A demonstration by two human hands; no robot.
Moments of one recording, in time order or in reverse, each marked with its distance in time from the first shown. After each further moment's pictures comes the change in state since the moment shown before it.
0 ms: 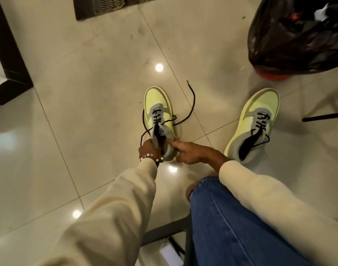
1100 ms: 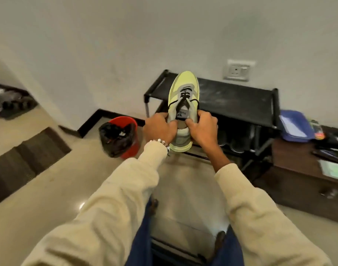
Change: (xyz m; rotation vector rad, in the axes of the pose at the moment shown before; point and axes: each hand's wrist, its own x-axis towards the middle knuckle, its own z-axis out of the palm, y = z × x) left_hand -0.604 0.176 -0.064 -0.111 0.195 1.373; right_hand -0.612 -0.117 0.098 0.353 2.037 0.327
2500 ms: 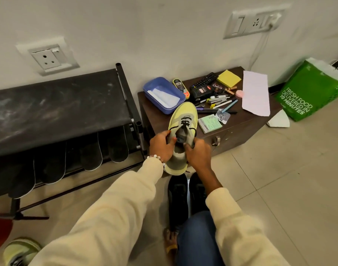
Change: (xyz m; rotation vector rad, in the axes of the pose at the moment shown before) left_hand -0.126 0.163 0.395 -0.127 -0.955 0.355; right_hand 0.006 0.360 -0.187 -0.111 0.353 0.756
